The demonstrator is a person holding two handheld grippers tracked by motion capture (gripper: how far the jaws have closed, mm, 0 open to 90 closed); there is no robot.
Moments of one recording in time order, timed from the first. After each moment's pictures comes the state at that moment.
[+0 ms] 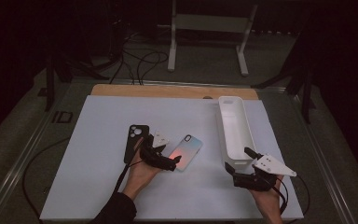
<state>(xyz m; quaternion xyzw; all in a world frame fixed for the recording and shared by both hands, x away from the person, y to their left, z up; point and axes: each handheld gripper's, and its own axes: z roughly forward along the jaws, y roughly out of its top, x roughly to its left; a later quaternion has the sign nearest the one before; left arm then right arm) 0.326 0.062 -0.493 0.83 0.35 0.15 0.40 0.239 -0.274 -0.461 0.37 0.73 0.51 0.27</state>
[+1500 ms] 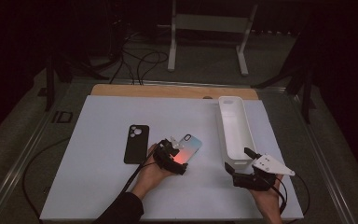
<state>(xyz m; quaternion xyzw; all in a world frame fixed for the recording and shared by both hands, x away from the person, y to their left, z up) 0.336 0.027 -0.519 0.89 0.35 0.10 0.29 0.241 -0.274 -0.464 0.37 0.73 0.50 0.27</state>
